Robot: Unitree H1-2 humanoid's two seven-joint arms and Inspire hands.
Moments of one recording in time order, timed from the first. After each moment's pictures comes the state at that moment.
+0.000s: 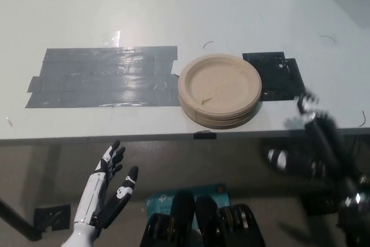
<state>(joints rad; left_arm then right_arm) 0.05 0.09 -0.08 -0.20 0.17 0.07 -0.02 -0.23 -0.29 0.18 -0.22 -0.54 -0.08 -0.02</state>
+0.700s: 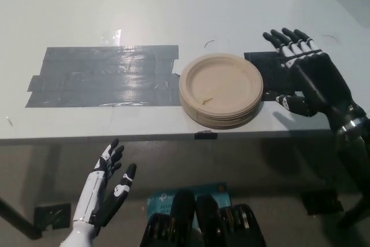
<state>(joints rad) 0.04 0.09 -0.07 -0.20 0.17 0.07 -0.02 -0.55 -0.42 0.31 0.10 -0.78 -0.12 -0.01</state>
